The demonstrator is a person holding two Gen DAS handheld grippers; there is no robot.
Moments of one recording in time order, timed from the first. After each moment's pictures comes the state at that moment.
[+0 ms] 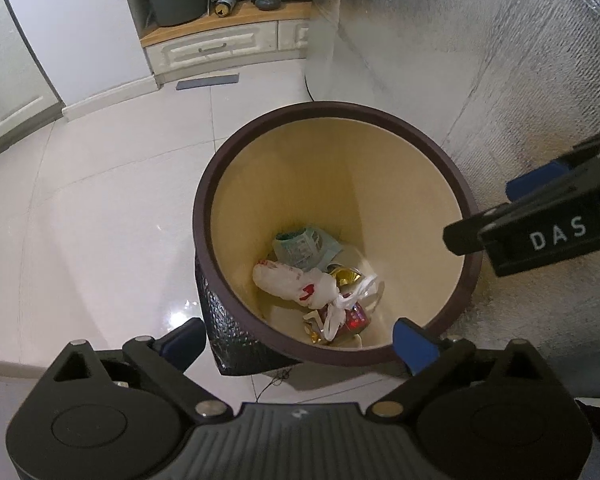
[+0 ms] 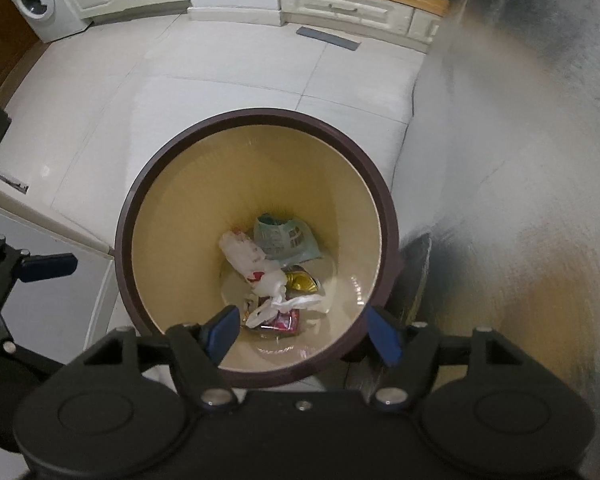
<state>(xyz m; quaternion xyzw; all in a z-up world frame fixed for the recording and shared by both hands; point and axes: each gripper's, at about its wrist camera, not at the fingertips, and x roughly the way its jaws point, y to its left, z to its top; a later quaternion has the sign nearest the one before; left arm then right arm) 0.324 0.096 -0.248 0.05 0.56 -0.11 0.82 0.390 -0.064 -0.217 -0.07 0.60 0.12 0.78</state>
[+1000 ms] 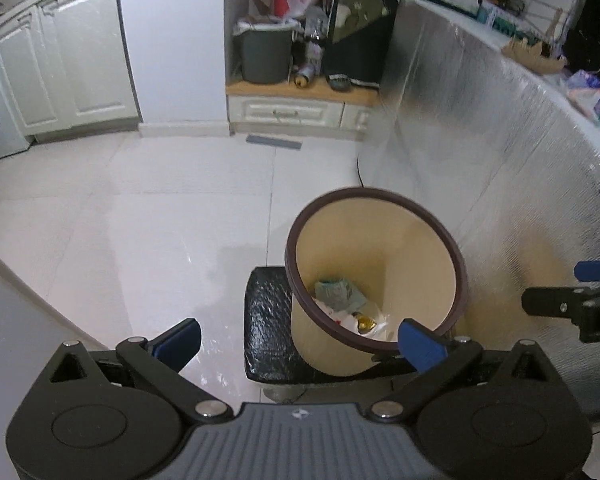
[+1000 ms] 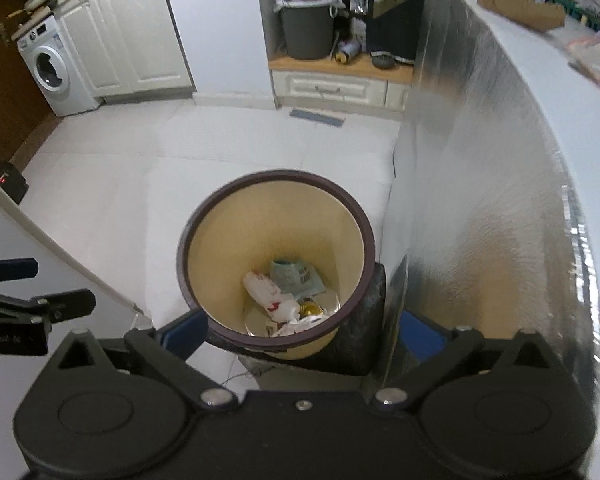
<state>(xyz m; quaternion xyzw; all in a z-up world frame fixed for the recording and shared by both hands) 0.234 0.158 -0.147 -0.04 0.47 -0.03 0.88 0.278 -0.090 -0.133 -0.03 0.49 0.12 0.86</state>
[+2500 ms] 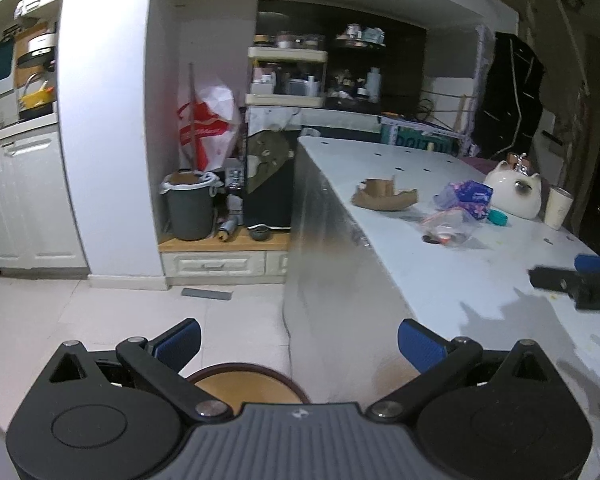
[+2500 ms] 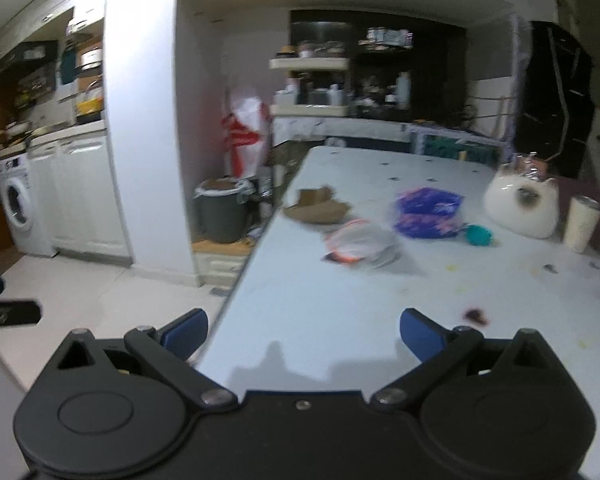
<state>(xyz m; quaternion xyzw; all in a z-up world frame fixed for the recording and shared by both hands) 0.237 -0.019 -0.027 -0.01 0.27 -0.09 0.96 0.253 -0.309 -0.012 -0.01 0.24 0.03 0.97</state>
